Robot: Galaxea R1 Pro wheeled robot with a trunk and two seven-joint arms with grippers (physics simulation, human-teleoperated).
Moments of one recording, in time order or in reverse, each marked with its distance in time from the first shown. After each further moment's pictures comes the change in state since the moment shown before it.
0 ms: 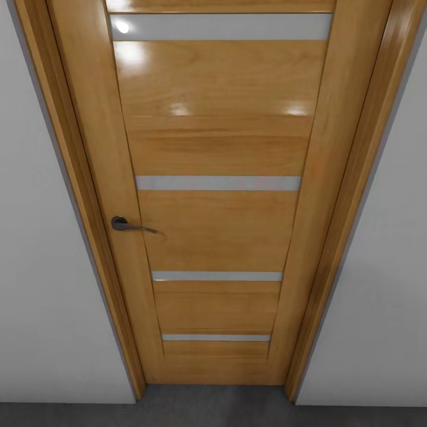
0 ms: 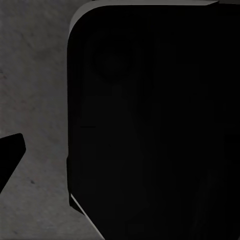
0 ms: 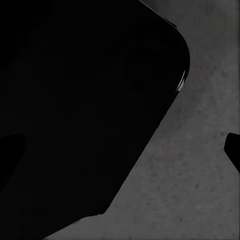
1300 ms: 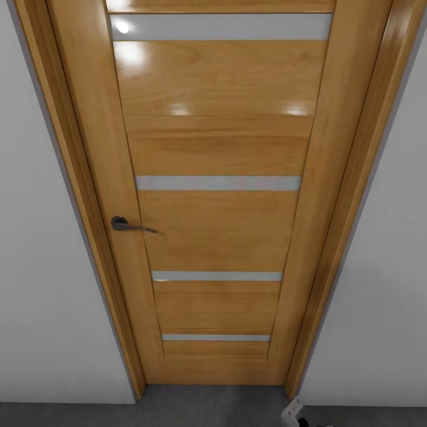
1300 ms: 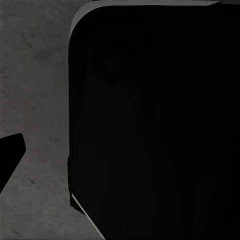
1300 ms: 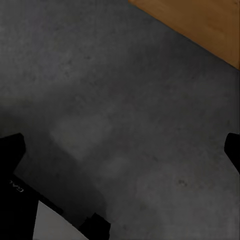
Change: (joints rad) left arm 0.000 0.003 0.001 0.000 0.000 0.000 -0.003; right arm -0.250 -0.202 -0.011 -0.672 -0.034 0.315 0.333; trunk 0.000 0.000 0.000
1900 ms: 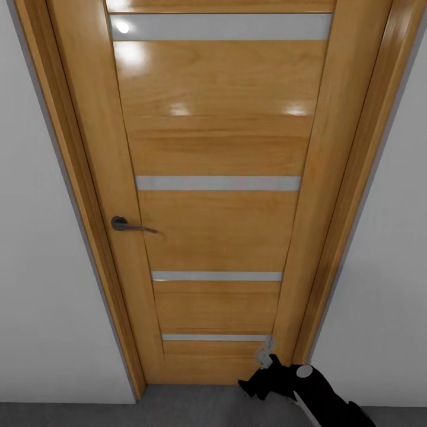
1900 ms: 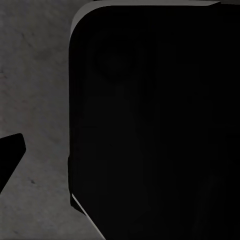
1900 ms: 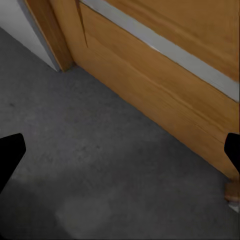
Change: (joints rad) left arm 0.000 0.000 0.000 0.000 0.000 0.000 0.000; right arm -0.041 -0.002 -0.019 -0.507 -0.002 0.257 0.035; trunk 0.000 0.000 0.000
